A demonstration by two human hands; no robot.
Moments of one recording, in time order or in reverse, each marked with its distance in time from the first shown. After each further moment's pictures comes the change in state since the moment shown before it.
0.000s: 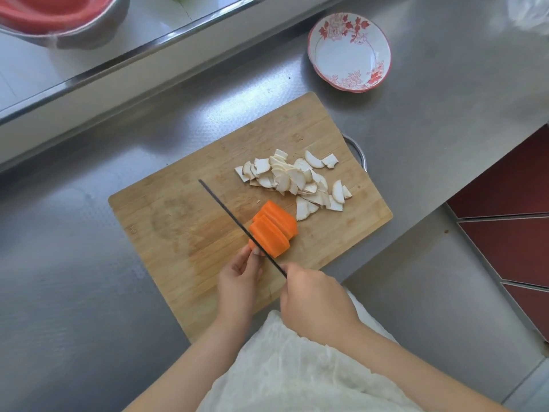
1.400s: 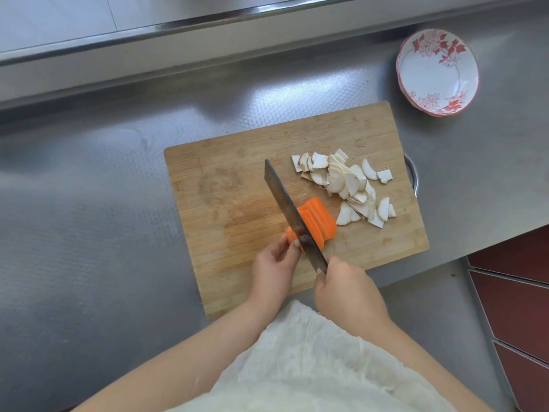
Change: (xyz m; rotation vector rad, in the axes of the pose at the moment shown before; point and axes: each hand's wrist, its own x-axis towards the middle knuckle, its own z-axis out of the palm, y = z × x) left_hand -0.003 0.005 0.002 -0.110 0.041 -0.021; right_hand 0.020 -0.014 -0.001 -0.126 -0.033 0.074
